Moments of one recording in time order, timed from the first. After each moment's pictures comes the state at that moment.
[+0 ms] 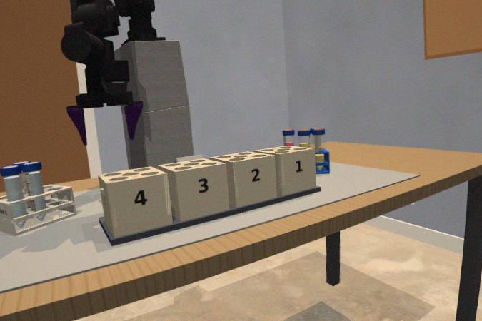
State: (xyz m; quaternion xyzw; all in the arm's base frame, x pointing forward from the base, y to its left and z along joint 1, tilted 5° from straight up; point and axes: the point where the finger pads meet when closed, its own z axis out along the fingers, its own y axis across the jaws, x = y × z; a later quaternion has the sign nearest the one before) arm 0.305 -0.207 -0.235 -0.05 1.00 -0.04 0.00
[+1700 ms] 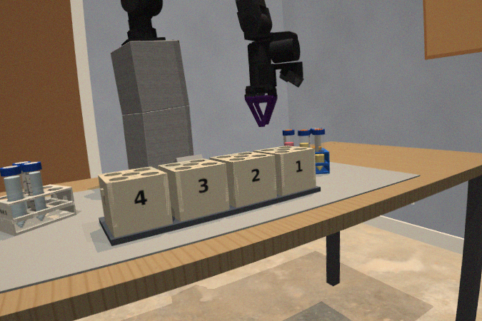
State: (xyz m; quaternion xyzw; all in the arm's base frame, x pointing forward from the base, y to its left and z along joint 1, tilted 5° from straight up) arm 0.341 0.166 -0.266 -0.40 0.92 -0.04 -0.01
